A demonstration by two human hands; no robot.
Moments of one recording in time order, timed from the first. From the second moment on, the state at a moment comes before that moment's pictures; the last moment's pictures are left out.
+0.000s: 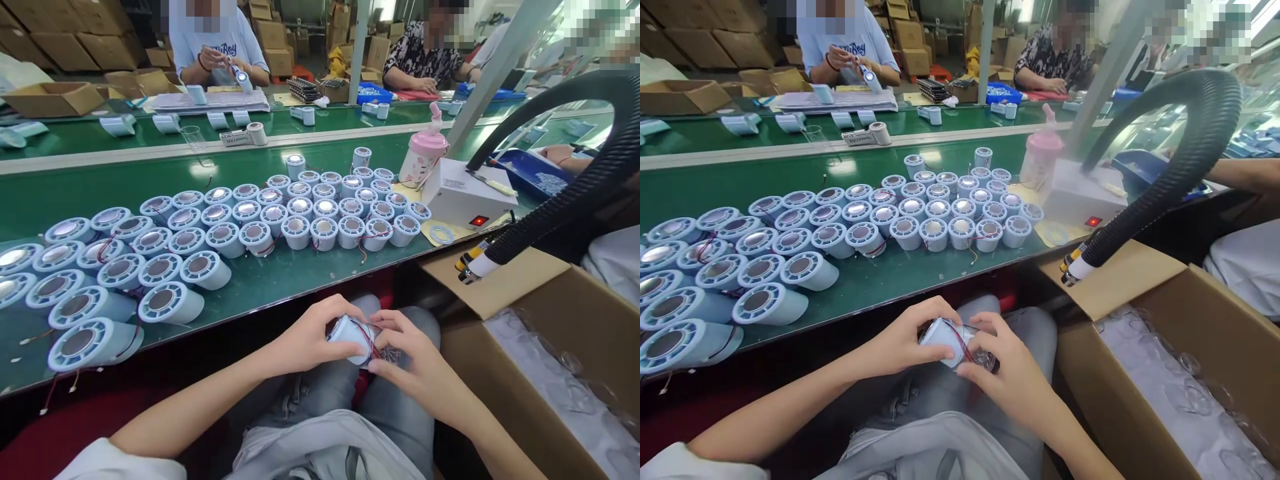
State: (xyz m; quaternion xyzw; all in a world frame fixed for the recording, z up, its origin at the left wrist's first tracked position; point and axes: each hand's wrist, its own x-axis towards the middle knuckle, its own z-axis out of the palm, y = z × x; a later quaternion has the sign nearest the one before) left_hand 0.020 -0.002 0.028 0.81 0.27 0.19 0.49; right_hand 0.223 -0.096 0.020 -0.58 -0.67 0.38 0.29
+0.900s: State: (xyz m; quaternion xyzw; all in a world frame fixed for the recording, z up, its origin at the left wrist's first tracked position) left_hand 0.017 -0.012 0.019 0.69 0.21 0.19 0.67; right_hand 0.237 -0.114 0.004 -0.53 -0.61 0.42 0.41
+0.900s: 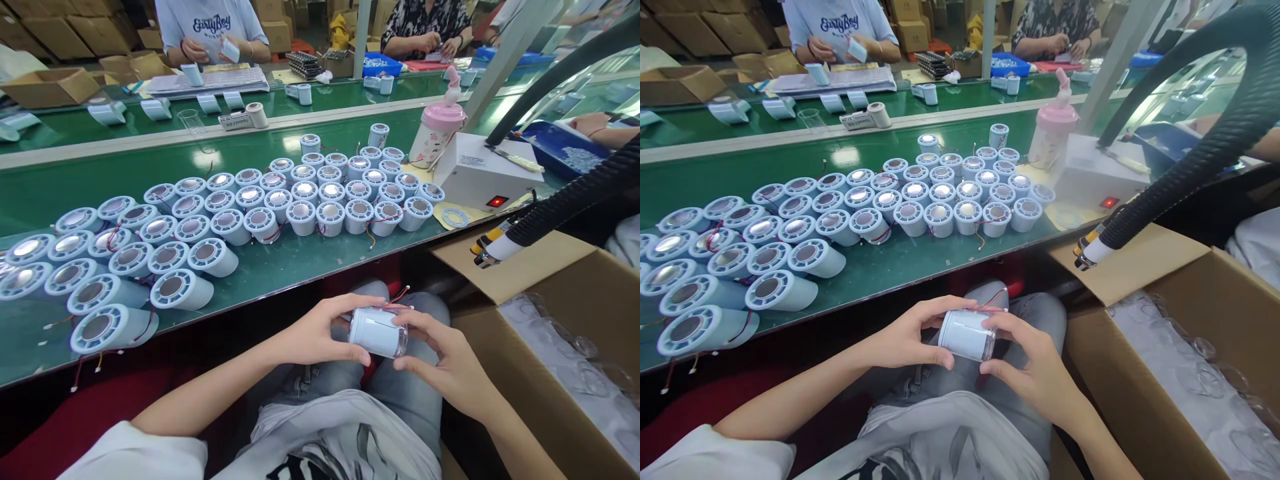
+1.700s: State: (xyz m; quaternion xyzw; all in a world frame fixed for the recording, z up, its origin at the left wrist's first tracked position) left_hand 0.012 -0.012 0.021 0.75 0.18 0.19 0.61; right_hand 0.230 -0.110 0.011 -0.47 -0.39 0.65 0.45
